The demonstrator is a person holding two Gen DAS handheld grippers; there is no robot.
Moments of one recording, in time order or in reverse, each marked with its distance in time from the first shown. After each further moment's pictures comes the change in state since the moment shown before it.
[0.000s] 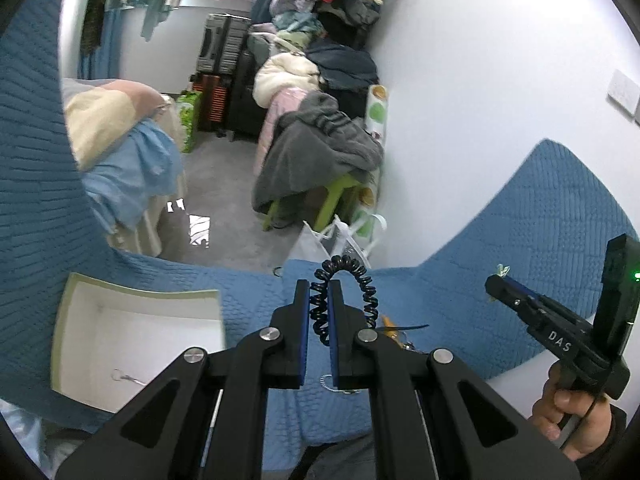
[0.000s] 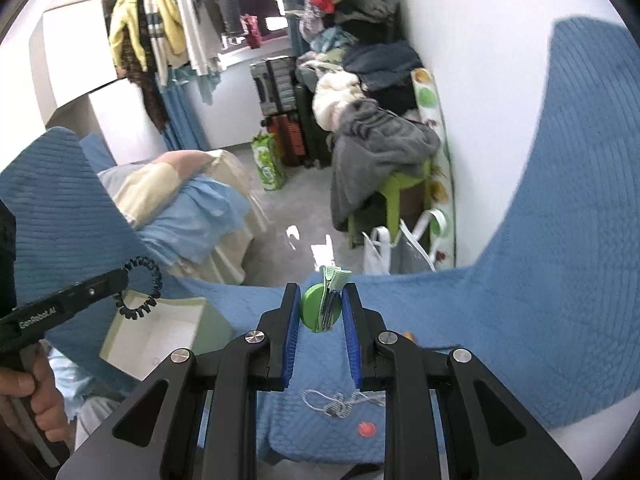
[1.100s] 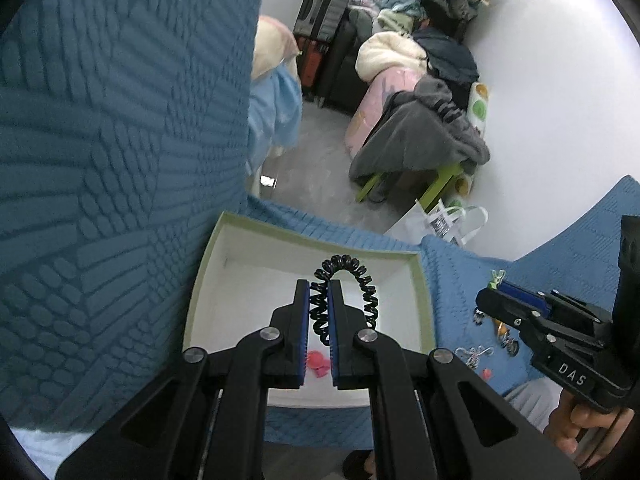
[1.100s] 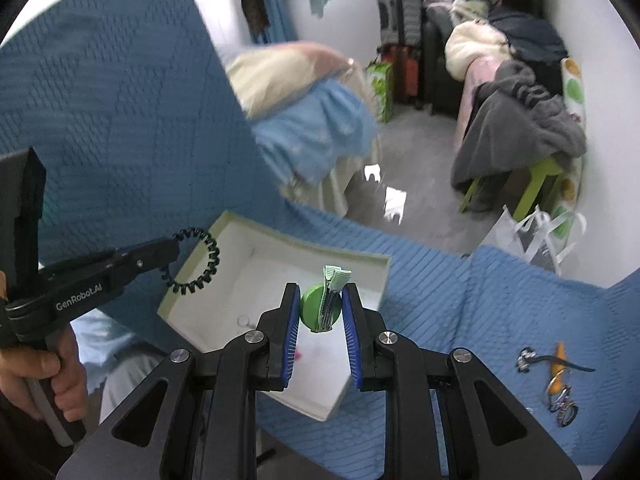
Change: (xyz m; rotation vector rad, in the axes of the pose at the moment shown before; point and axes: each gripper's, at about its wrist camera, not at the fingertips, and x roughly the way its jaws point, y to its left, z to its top) left arm -0.002 0.197 -0.042 -0.159 0.104 0.178; right arm 0.138 0.211 -0.050 -0.258 0.298 0.208
